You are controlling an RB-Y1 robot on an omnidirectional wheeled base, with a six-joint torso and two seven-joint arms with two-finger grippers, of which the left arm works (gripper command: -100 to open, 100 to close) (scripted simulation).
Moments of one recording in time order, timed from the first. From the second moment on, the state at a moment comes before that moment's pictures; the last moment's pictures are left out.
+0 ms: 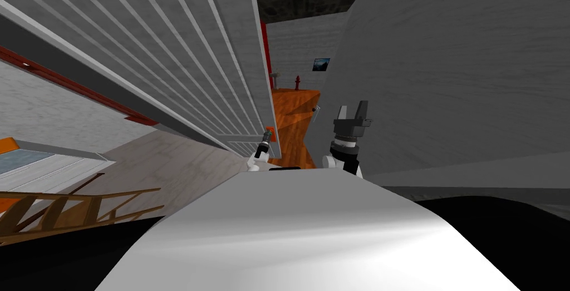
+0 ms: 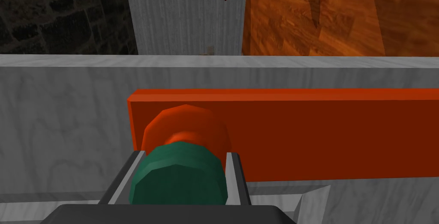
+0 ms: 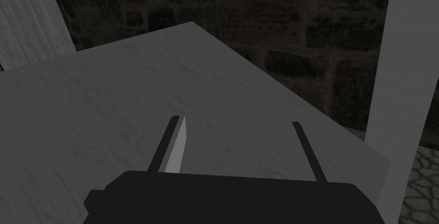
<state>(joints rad) -0.01 0.07 -0.16 -1.29 0.05 -0.28 -0.01</state>
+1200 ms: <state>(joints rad) -0.03 0.01 -0.04 -1.25 0.05 -0.28 -0.06</state>
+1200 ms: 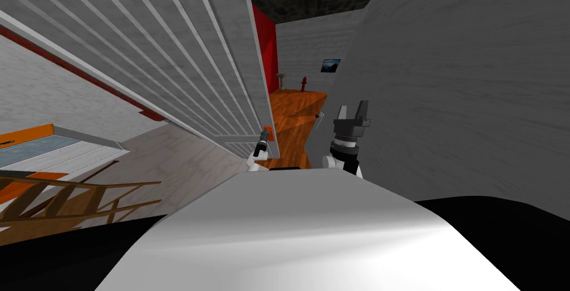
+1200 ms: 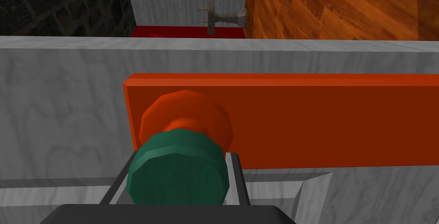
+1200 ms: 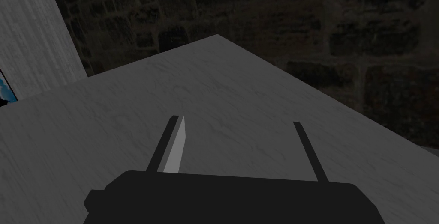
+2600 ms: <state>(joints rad) -0.05 0.01 0.03 -1.23 0.06 -0.29 -0.11</state>
